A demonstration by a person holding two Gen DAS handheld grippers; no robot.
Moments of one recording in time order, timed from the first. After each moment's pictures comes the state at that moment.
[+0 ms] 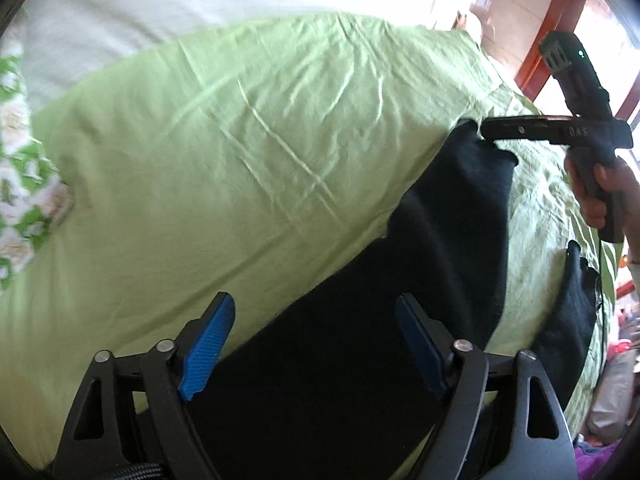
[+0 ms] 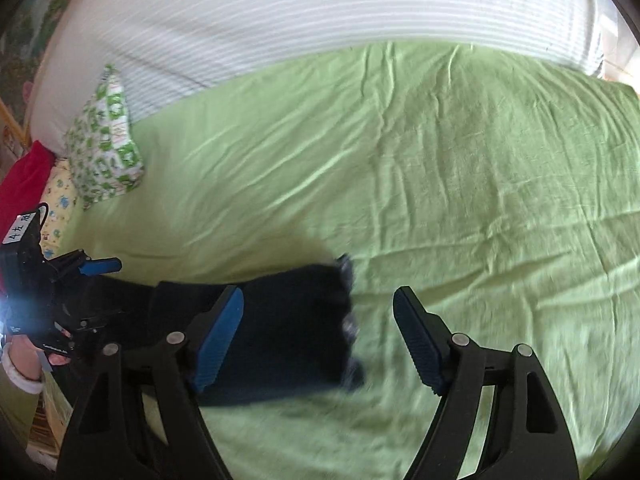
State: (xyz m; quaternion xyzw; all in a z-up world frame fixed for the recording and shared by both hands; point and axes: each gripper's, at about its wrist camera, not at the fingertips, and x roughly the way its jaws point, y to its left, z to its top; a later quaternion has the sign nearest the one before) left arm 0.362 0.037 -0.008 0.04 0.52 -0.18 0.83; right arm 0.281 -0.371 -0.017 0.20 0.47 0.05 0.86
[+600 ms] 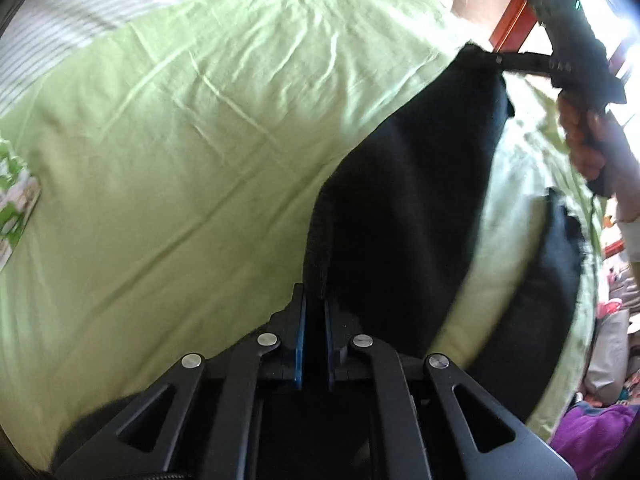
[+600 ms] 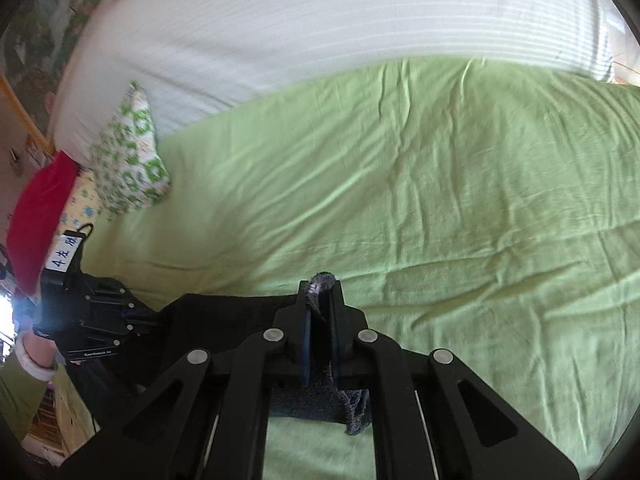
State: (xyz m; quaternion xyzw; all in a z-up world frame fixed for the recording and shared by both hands) left arm 0.331 0.019 -0.008 0.07 0.55 -0.22 0.80; right arm 0.260 -0.376 0.001 0.22 0.42 0.09 0.88
